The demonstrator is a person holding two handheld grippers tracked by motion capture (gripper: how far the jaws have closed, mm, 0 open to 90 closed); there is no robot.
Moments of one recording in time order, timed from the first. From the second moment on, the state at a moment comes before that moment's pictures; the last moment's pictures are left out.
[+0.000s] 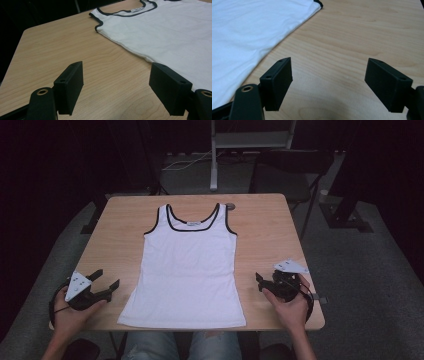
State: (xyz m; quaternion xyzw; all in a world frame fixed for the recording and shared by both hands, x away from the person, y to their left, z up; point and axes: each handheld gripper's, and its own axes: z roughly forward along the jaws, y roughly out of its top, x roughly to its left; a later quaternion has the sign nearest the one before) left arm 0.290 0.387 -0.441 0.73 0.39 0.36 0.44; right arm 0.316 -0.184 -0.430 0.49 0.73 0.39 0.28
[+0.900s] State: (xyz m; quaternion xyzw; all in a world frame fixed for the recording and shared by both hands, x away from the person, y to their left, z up) left arm 0.290 0.385 -0.441 0.73 0.38 0.37 0.43; right arm 0.410 -0.147 -0.373 0.45 0.75 0.37 0.30
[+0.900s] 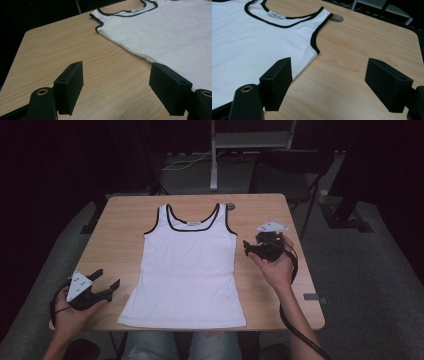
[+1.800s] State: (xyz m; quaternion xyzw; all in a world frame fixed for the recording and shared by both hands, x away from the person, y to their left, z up) left arm 0.290 0.385 -0.441 0.73 0.38 0.37 0.43; right arm 0.528 -0.087 -0.365 0.47 0.79 0.30 0.26
